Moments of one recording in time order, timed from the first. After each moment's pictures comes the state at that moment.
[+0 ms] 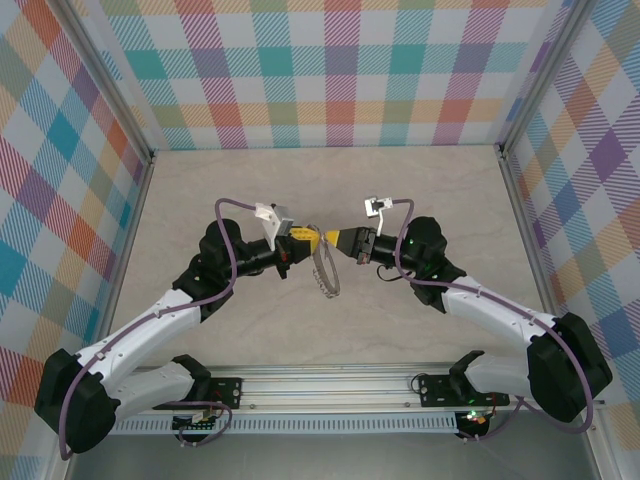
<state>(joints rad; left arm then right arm) -0.61 1.04 0.71 0.24 0.54 -0.16 0.62 1.21 0.65 0.58 -0.64 0.91</state>
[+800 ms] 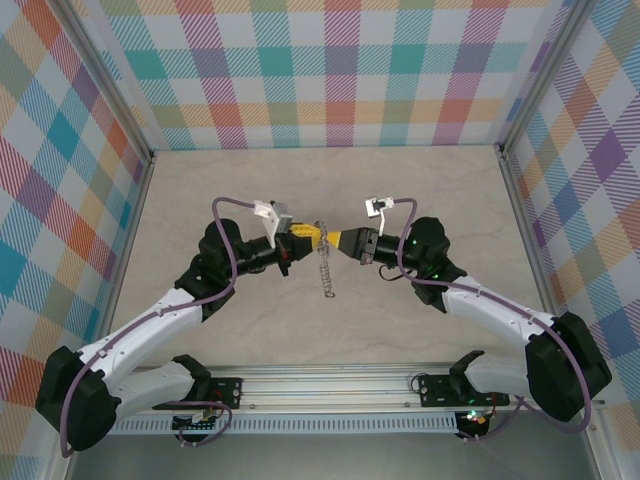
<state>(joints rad) -0.61 1.06 0.71 0.32 0.53 -0.21 0.61 1.21 0.64 0.64 -0.71 0.97</state>
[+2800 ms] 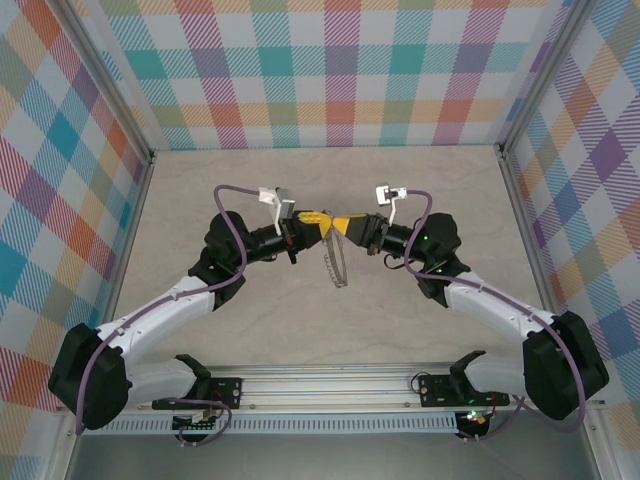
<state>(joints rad) -0.61 1.19 0.76 0.55 0.60 -0.37 0.55 1.22 0.66 0.79 -0.75 0.96</state>
